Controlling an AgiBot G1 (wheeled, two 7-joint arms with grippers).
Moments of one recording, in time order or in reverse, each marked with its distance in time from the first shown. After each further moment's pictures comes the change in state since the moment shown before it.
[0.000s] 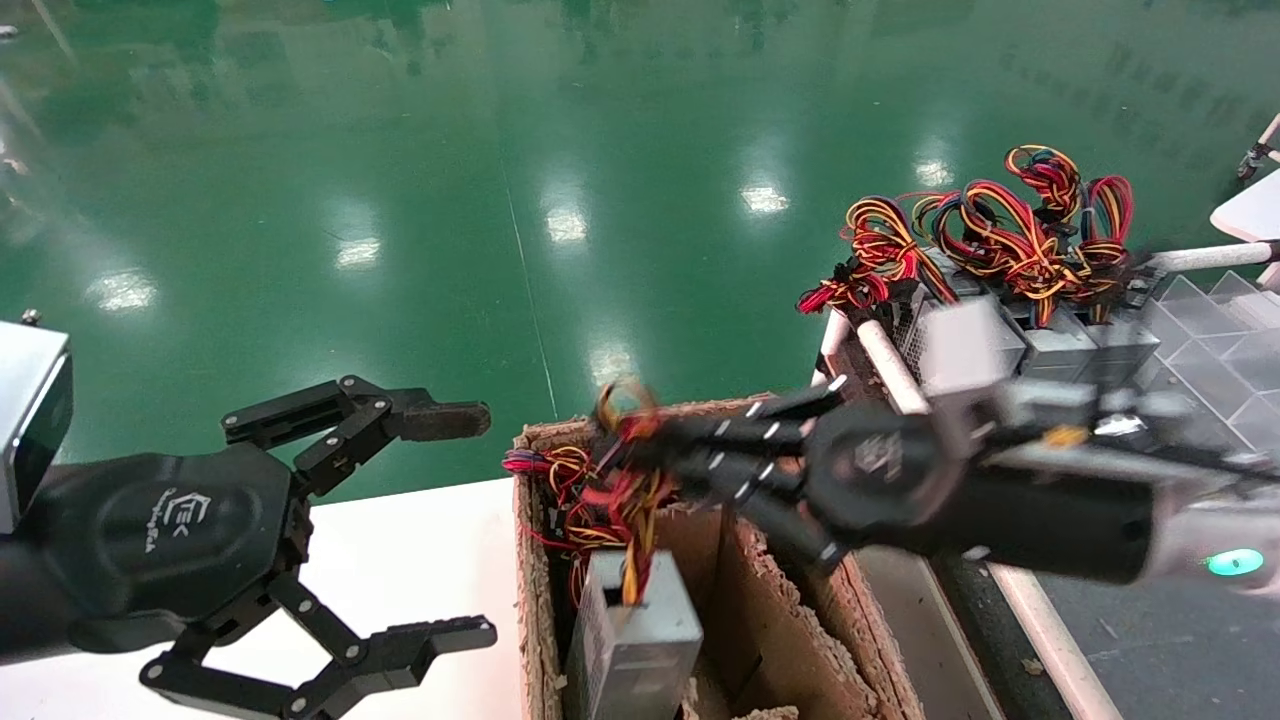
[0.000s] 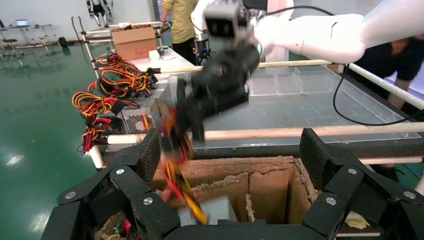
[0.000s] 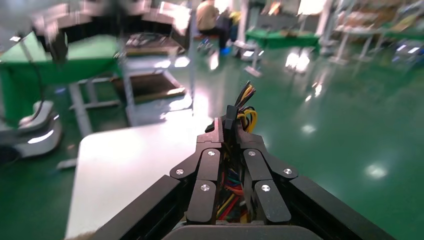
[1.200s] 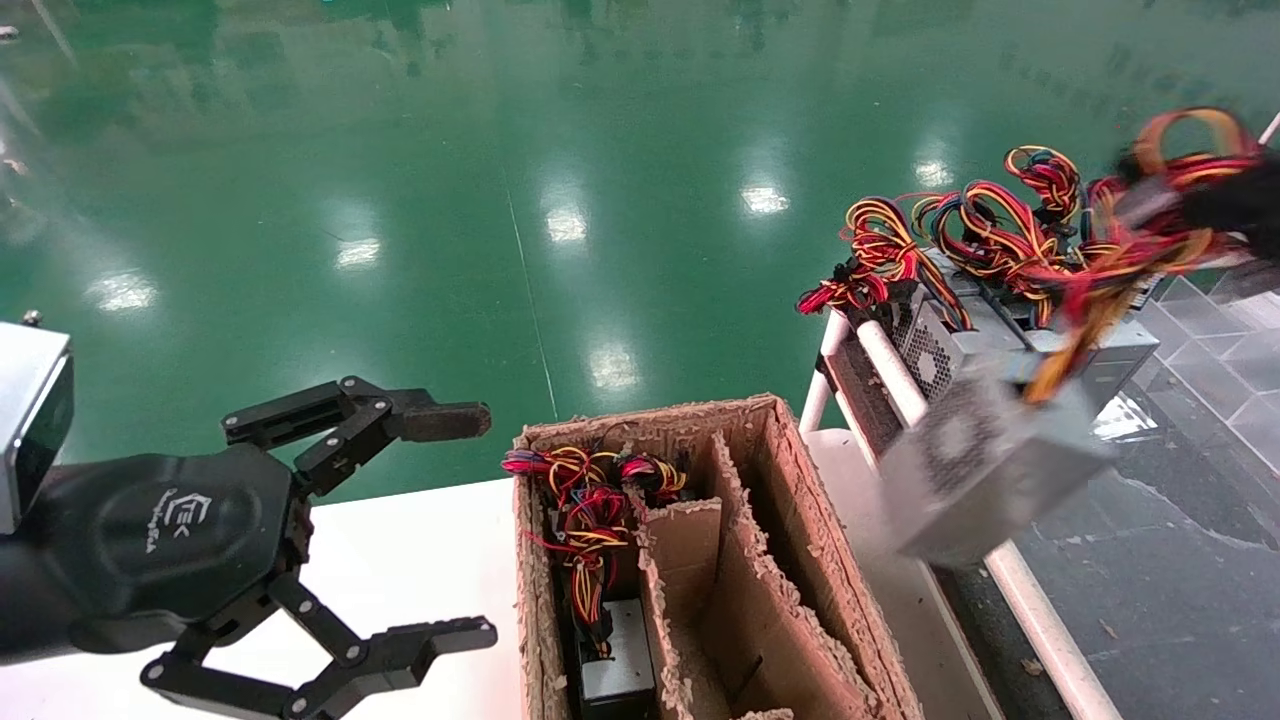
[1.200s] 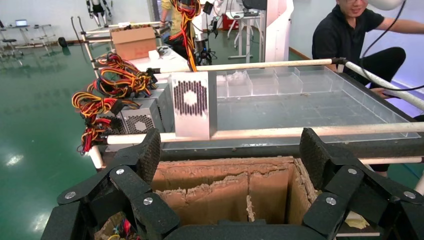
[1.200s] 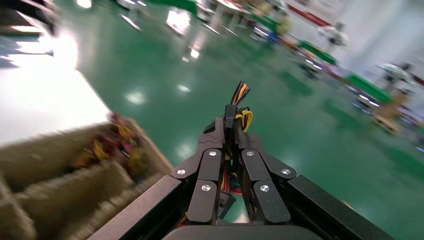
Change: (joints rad) left arm 0.000 0.000 0.000 0.000 0.000 0.000 0.000; right arm -0.061 0.578 0.264 0.103 0.105 0.050 0.028
